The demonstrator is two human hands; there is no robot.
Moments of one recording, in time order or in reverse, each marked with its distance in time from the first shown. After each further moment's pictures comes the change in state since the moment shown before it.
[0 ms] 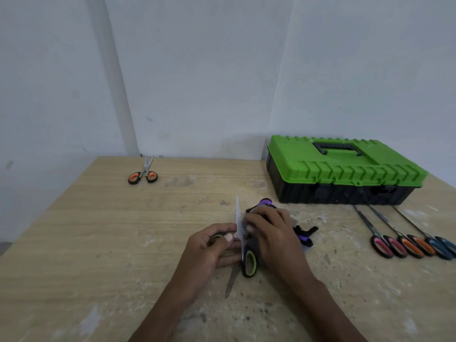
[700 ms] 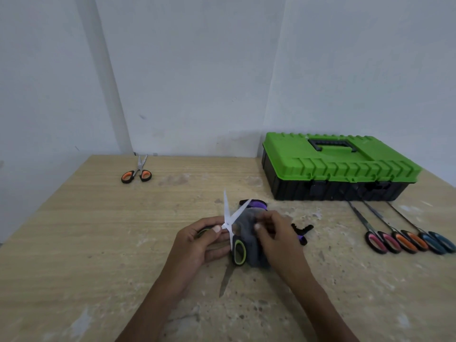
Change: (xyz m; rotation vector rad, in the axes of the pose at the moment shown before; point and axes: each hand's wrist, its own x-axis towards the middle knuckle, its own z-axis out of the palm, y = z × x) left_hand 0.007 0.003 -0.005 -0.103 0.022 -0.009; right_hand -0.005 0.004 -0.005 0.569 -0.077 0.654
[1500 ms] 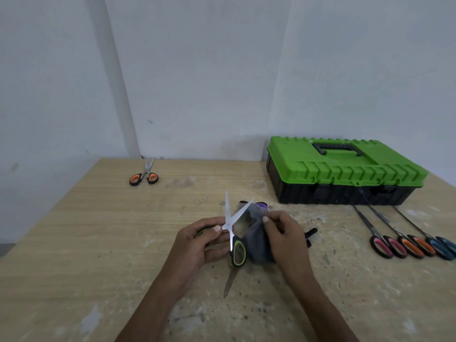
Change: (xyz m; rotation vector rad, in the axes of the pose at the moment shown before) left_hand -0.003 0.011 -0.005 -0.055 -0.002 0.007; right_hand 0.000 -0.011 0.001 0.132 0.102 0.052
